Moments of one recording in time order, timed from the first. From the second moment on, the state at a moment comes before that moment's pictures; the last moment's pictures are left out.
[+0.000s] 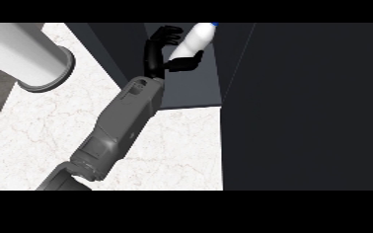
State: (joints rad) left arm -1.03 0.00 -0.19 -0.37 0.39 0.63 -0.43; right arm 0.79 -0.36 -0.38 -2.33 -0.77 0.55 -0.14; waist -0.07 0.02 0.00
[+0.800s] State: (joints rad) left arm -1.15 0.01 -0.12 -0.21 0.39 0.56 -0.53; right arm 0.78 -0.35 -0.37 -2.32 -0.79 0.57 -0.14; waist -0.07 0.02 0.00
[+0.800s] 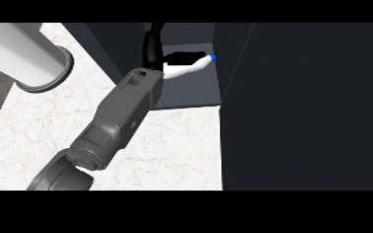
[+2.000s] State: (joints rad) left arm -0.88 0.00 -0.39 -0.67 0.63 0.53 -0.60; right arm 0.74 -0.34 -0.39 -2.33 -0.81 0.52 -0.07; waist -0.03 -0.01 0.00
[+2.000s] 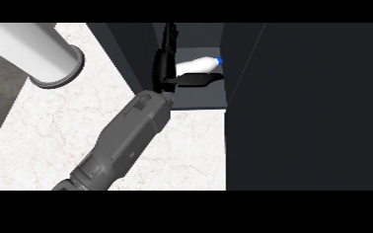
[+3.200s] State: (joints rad) left arm -0.12 0.19 -0.79 -1.54 0.55 0.59 -0.57; right arm 0.76 -0.35 -0.36 -2.34 -0.82 0.60 -0.03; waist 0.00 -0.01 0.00
